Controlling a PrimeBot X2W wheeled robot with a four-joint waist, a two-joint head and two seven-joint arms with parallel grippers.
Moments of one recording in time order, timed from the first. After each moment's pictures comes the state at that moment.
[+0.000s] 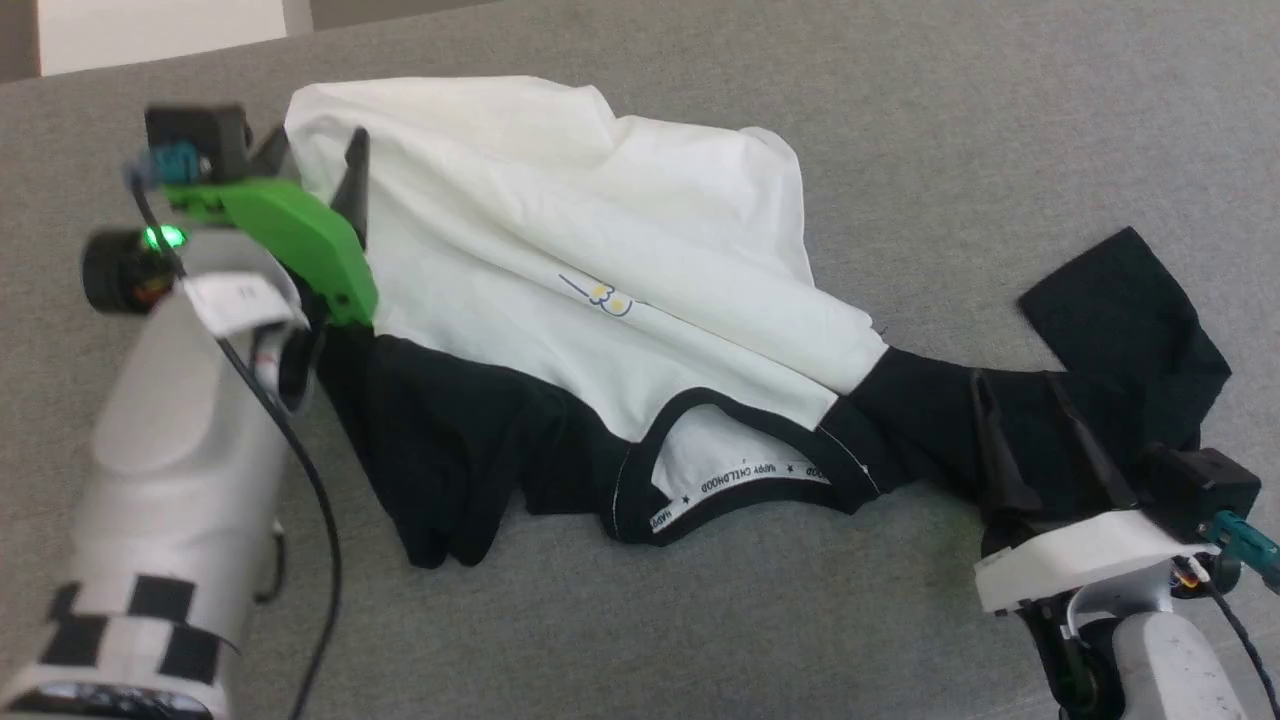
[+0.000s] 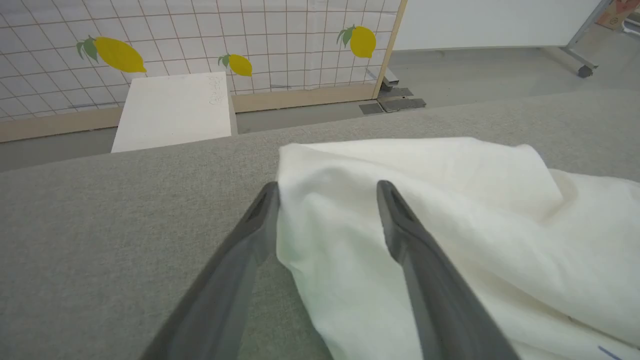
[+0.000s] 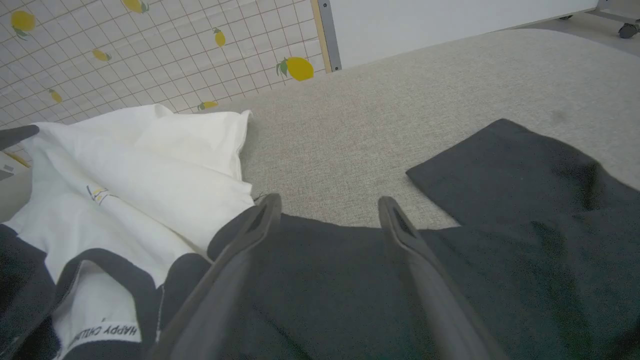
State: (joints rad) left arm -0.86 0.29 -0.28 0.75 -0.43 -0.08 -0.01; right arm -0.12 -0.05 -0.01 0.14 0.32 0.13 -0.14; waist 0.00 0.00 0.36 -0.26
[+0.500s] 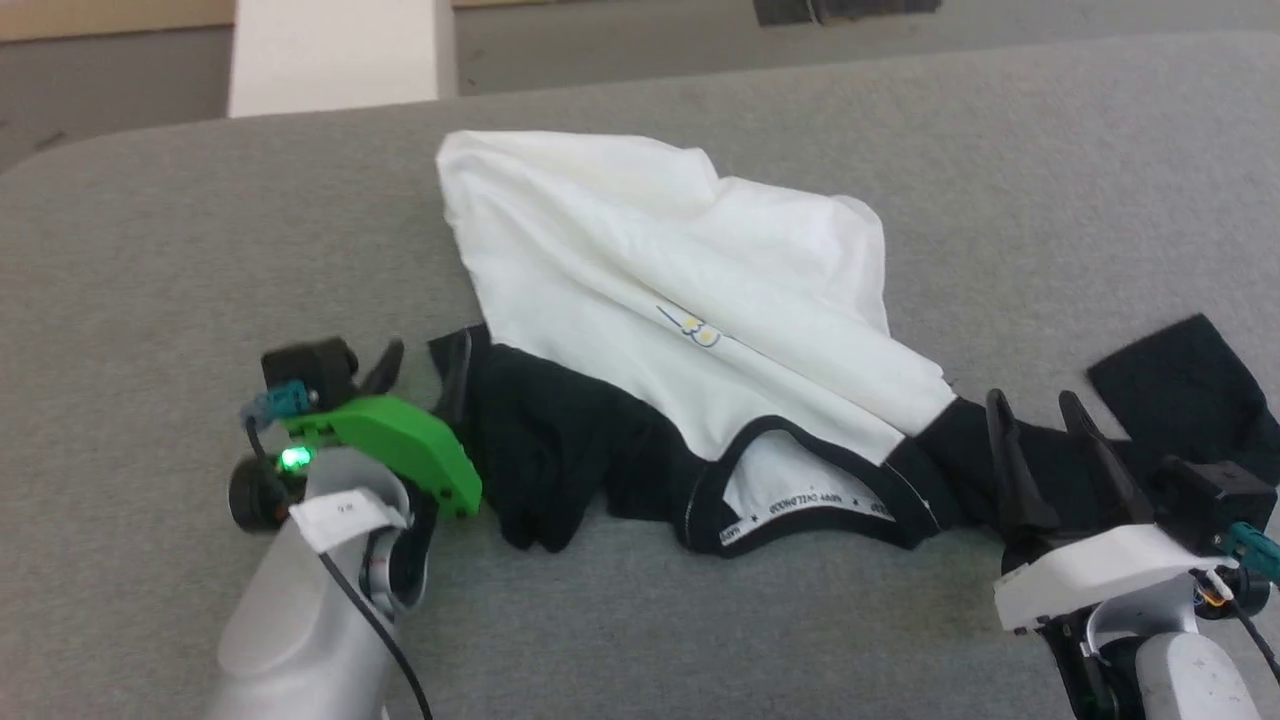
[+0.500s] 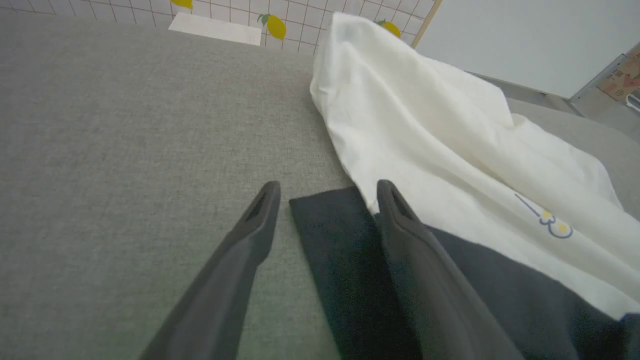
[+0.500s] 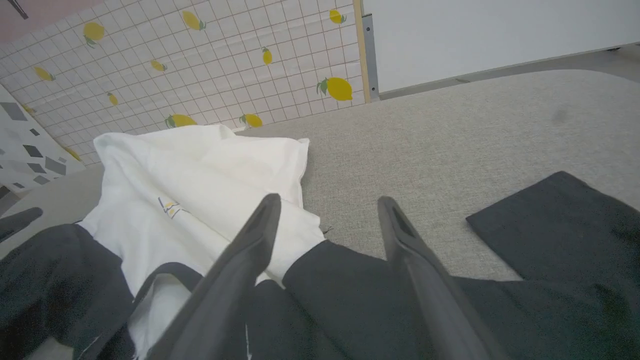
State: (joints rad) left arm -0.48 0.17 -0.25 0.56 -0.55 -0.01 -0.08; right arm -0.07 -0.05 -0.05 0.09 0.27 0.13 -0.08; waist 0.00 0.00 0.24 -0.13
